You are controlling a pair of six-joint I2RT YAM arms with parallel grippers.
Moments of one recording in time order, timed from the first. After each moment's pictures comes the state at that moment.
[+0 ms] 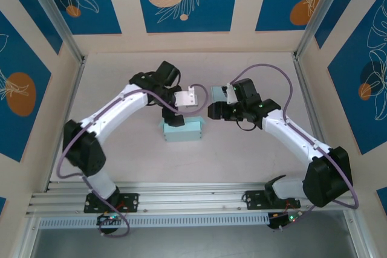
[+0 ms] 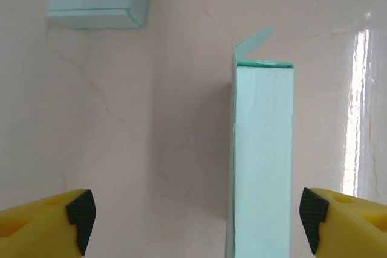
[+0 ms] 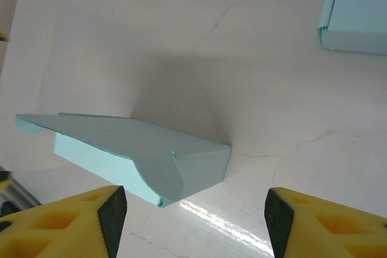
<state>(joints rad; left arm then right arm) -0.61 1.59 1.49 -0.93 0.25 0.79 0.48 1.30 1.01 -0.58 -0.30 0.44</state>
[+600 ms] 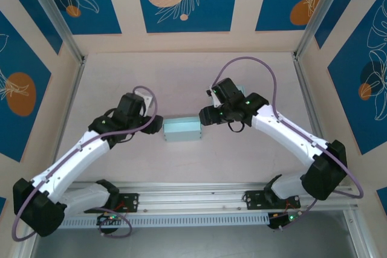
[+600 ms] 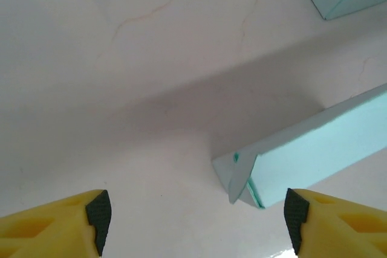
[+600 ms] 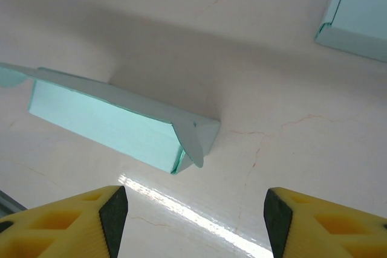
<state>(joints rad) -0.55 1.06 0.90 -0.66 -0.07 -0.22 0.69 1.39 1.22 -0.84 -0.05 0.38</state>
